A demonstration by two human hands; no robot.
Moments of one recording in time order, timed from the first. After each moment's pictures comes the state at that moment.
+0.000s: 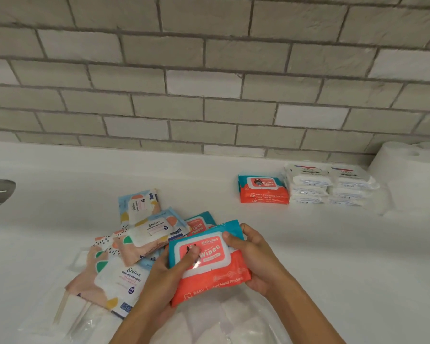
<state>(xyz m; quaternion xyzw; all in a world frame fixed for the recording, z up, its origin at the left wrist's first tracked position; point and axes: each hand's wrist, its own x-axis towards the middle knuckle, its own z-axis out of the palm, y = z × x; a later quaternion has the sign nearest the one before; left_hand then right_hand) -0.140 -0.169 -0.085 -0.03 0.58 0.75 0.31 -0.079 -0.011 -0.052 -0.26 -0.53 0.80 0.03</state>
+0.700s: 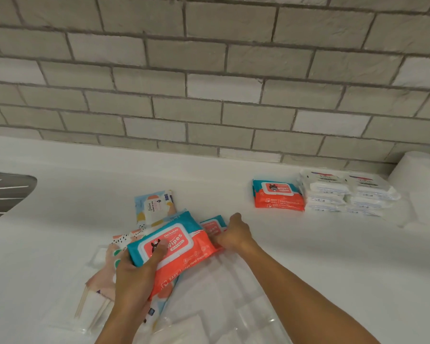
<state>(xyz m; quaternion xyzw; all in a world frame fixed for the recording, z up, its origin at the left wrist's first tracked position) -0.182 -0.221 -0.099 -0.14 0.69 0.71 0.08 -0.194 -0.008 -0.101 -0.35 -0.85 0.39 -0.07</state>
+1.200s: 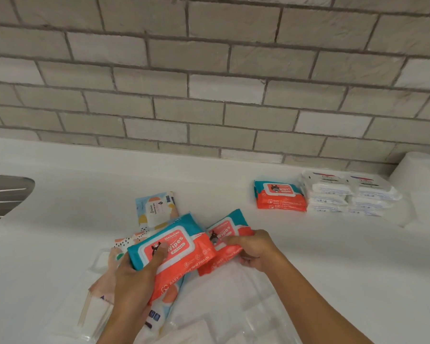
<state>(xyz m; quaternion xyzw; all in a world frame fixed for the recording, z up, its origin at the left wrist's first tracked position) -0.189 -0.227 -0.098 -0.13 0.71 0.69 0.09 -0.159 0.007 -0.097 -0.41 -0.63 0.66 -0.02</state>
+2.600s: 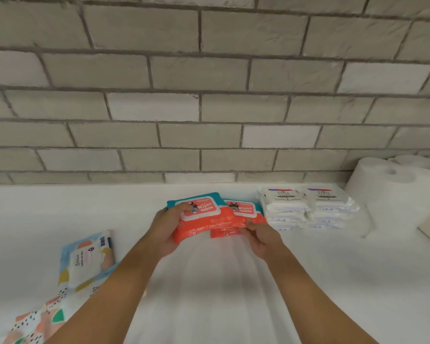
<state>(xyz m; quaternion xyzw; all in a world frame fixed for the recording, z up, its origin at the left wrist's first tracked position) -0.278 0.000 -0.022 -0.01 0.61 0.71 0.35 -0.181 0.188 -0.092 -0.40 -0.33 0.83 0.20</state>
